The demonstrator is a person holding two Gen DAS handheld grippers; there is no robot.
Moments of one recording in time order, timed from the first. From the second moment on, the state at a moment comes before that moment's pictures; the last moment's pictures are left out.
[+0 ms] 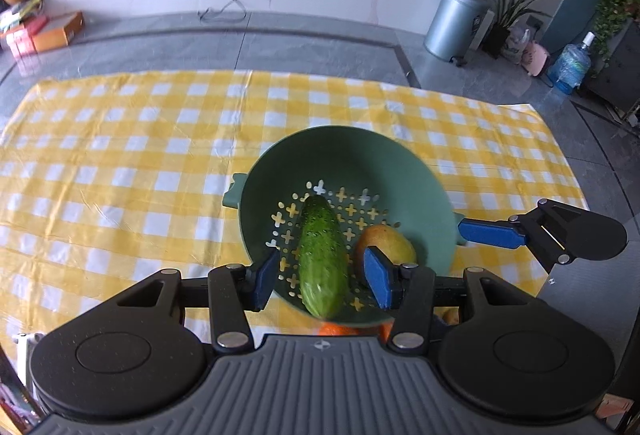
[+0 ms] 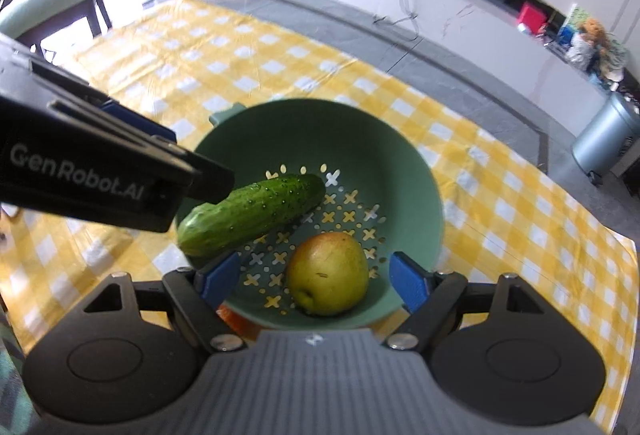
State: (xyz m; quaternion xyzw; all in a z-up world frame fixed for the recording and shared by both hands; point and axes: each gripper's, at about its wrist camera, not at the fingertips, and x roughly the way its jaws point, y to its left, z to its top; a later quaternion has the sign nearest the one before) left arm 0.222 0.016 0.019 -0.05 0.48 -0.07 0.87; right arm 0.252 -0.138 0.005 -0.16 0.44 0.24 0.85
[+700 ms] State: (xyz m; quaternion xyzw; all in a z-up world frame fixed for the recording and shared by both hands) left arm 0.111 -0.019 0.019 0.00 0.43 -0.12 0.90; right arm 0.117 -0.212 0.002 -0.02 0.40 0.13 0.91
